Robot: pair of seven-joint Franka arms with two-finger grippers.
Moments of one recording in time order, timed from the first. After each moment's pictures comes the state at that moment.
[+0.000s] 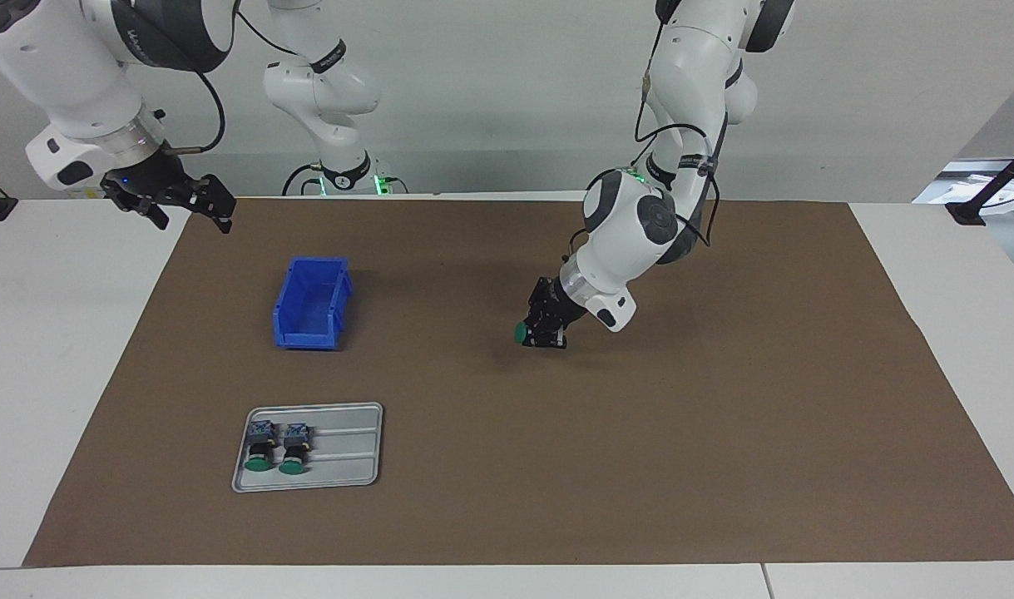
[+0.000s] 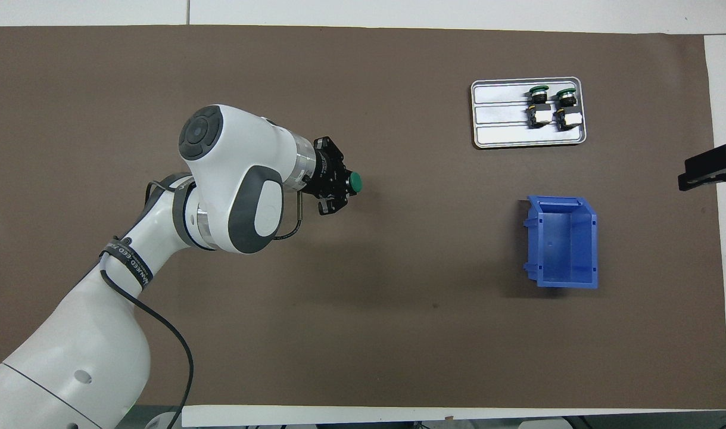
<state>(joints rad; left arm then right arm) -0.52 0.34 -0.11 -1.85 -0.66 2.36 -1.75 -0.10 -0.02 -0.02 -1.63 -0.03 1.49 -0.03</state>
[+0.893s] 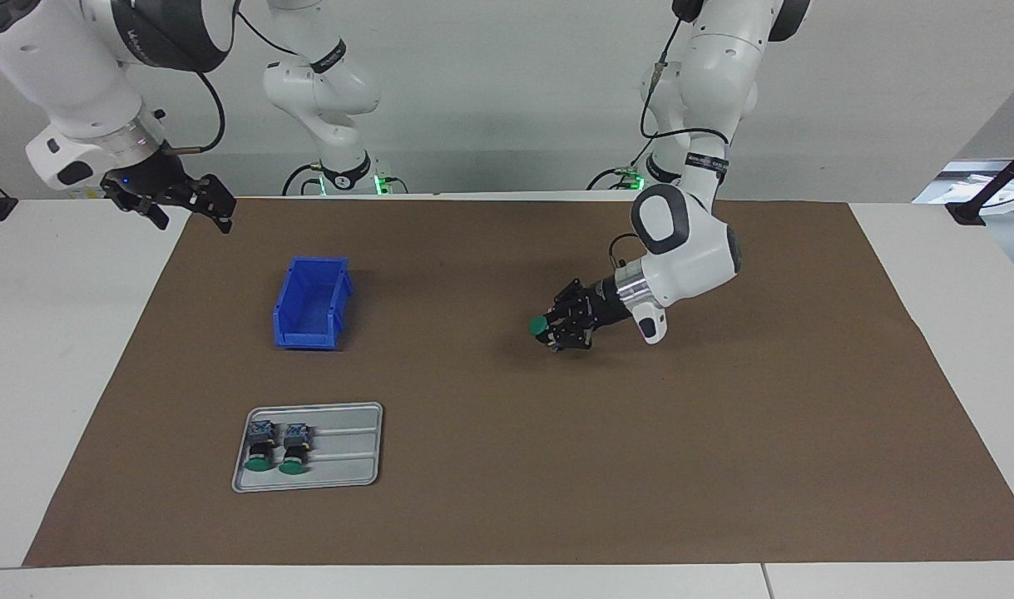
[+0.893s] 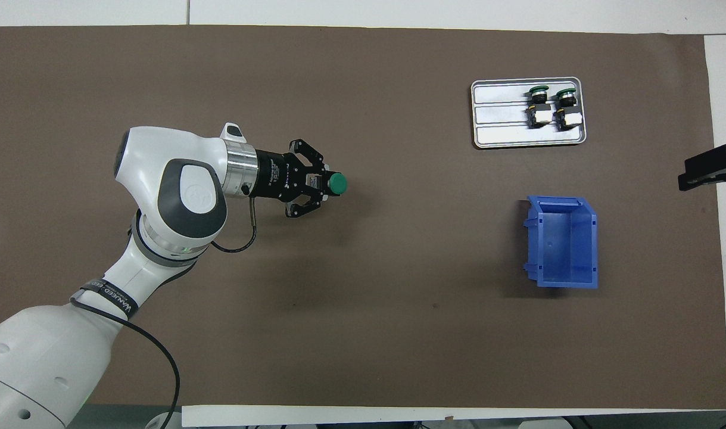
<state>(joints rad) -0.39 0.29 -0.11 -1.99 -1.17 2.26 -1.05 -0.10 -0.02 -0.02 -1.63 -0.03 1.49 -0.03</state>
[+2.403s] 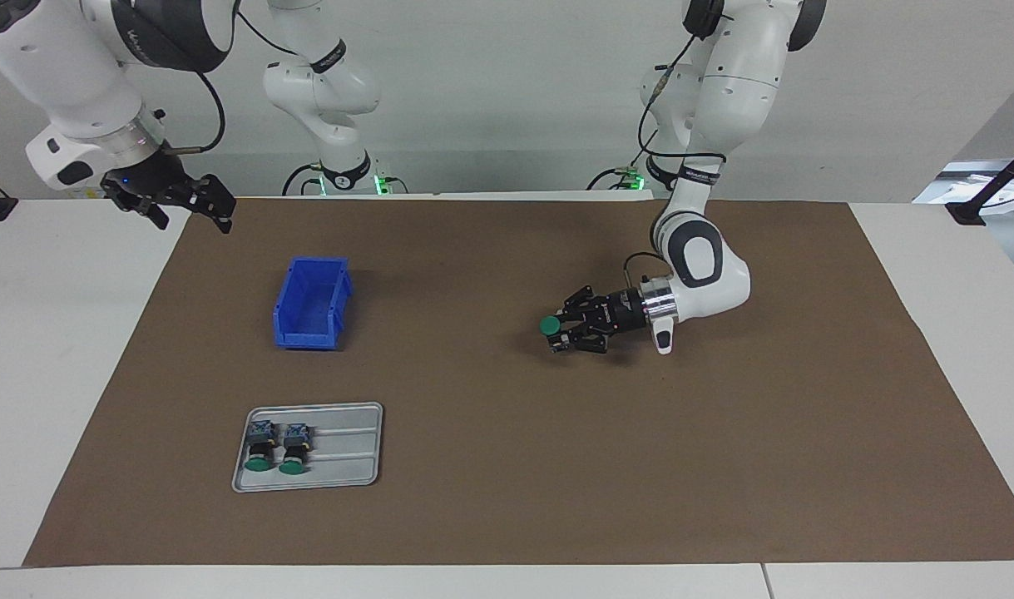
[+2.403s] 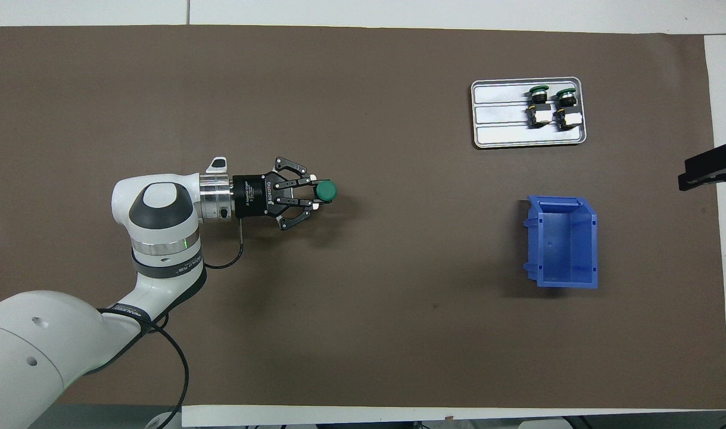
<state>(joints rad) -0.28 0.34 -0.11 -2.15 -1.69 2.06 -0.64 -0.10 -0.02 -0.02 -1.63 -0.03 1.49 -0.03</state>
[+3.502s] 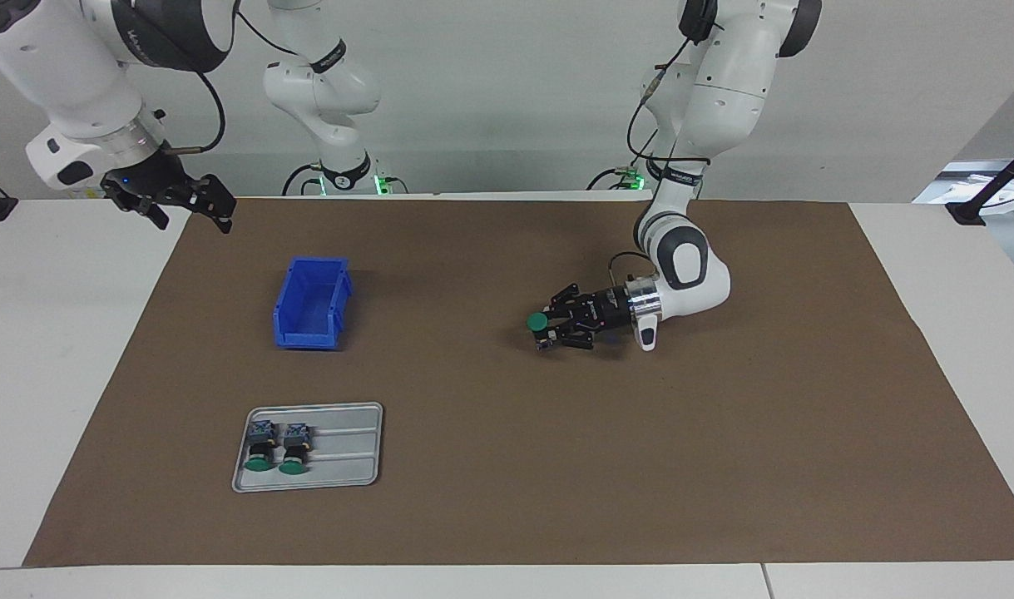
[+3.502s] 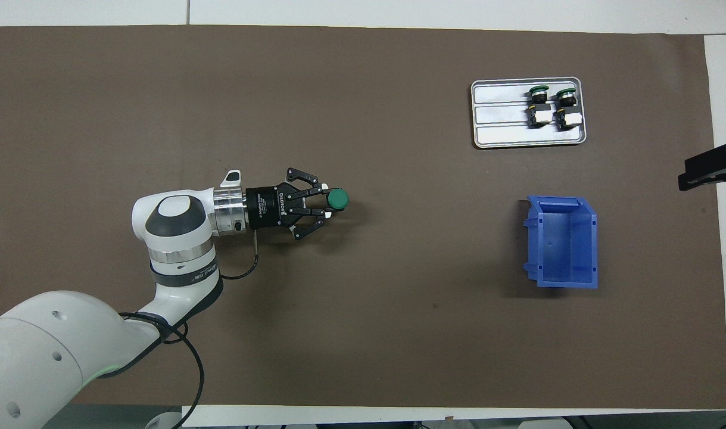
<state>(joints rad) -0.31 0.37 -0.12 -2.18 -1.80 2.03 -0.53 -0.10 -0.02 -0.02 -1.63 -0.03 1.49 -0.03</state>
